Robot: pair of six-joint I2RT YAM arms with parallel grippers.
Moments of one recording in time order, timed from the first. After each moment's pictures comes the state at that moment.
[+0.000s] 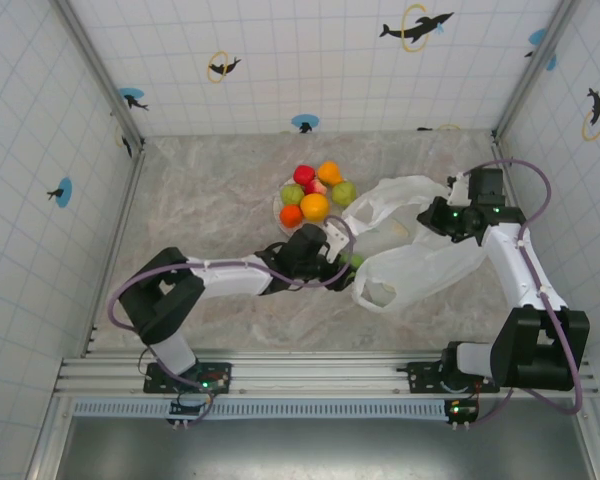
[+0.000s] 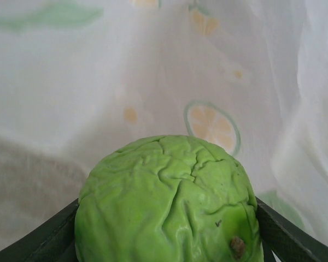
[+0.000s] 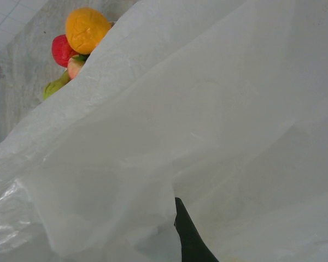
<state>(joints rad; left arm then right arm) -0.94 1.72 0.90 0.19 0.30 -0.23 -0.03 1.29 0.99 -0.65 -0.52 0.38</state>
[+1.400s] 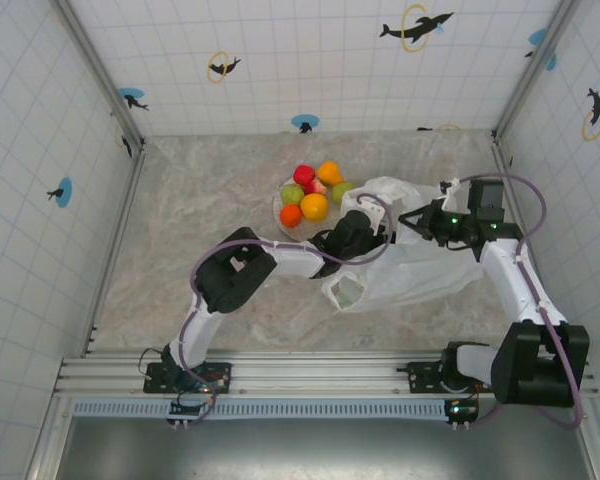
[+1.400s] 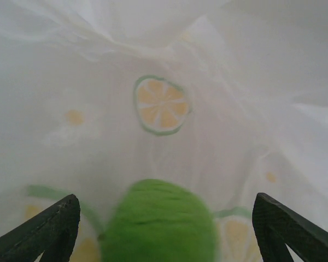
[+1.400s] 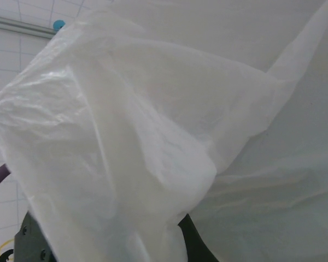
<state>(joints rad) -0.99 2.19 1.33 0.48 0.14 -0.47 -0.03 1.21 0.85 -0.47 -0.86 0.59</state>
